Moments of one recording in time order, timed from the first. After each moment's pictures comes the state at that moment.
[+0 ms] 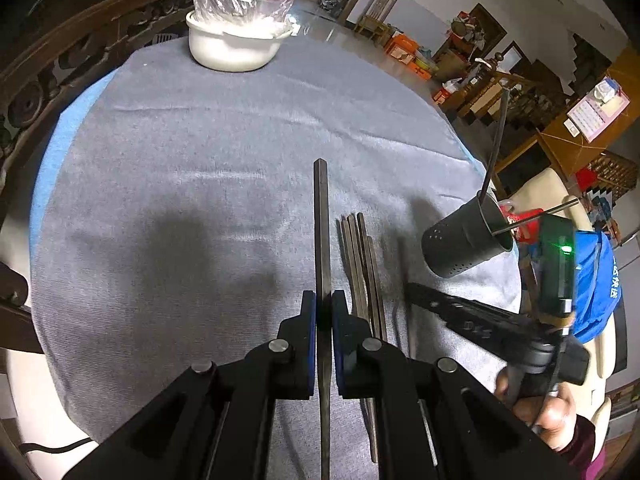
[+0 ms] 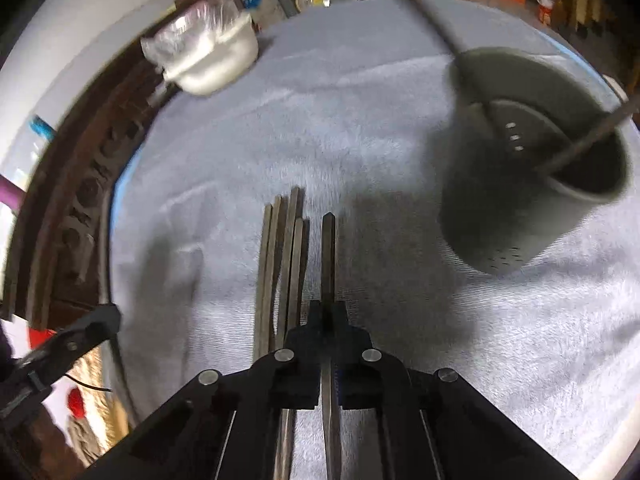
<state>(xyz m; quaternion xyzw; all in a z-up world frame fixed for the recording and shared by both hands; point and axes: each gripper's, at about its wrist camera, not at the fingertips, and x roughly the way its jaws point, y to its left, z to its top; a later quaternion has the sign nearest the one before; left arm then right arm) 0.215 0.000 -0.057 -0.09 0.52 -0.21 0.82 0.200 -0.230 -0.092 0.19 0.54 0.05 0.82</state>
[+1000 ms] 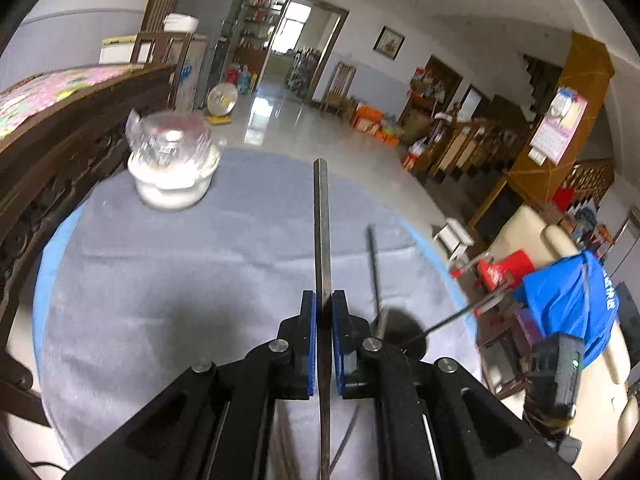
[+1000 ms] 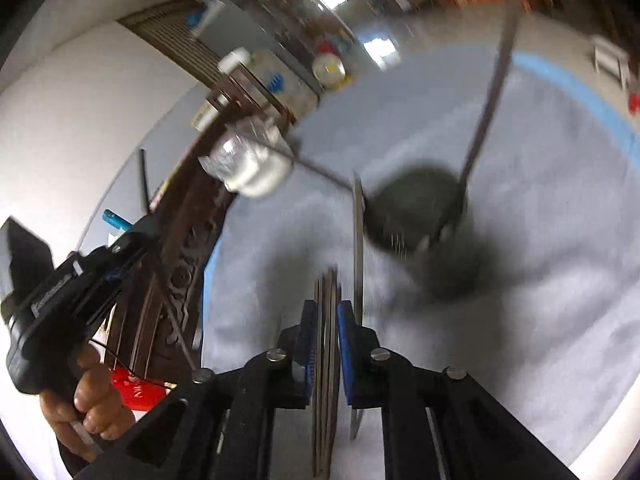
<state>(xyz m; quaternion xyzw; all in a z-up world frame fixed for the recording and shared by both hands) 0.221 -0.068 0.041 -0.08 0.38 -0.24 0.89 0.142 -0.306 -0.032 0.34 0.42 0.10 0.84</state>
